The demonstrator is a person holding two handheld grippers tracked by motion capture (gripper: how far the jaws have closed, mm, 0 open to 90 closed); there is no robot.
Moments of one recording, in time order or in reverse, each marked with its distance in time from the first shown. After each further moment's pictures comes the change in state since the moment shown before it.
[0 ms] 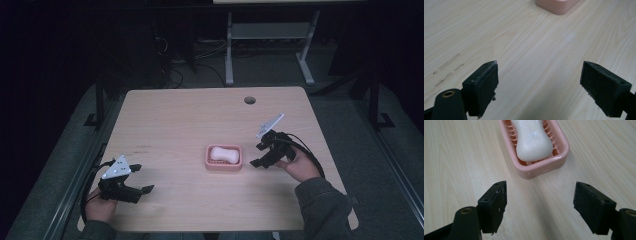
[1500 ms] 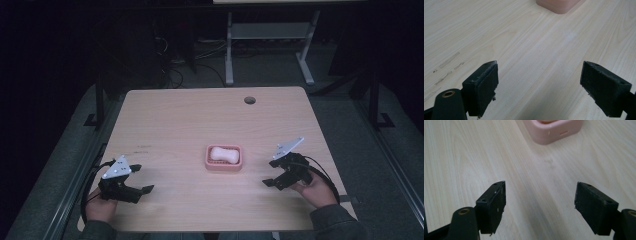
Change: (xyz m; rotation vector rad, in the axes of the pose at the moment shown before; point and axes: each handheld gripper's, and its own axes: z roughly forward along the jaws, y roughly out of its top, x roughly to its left) left arm 0.000 -0.001 0.001 0.008 0.004 -0.006; right arm 0.033 -0.062 -0.009 -0.042 -0.021 0.043
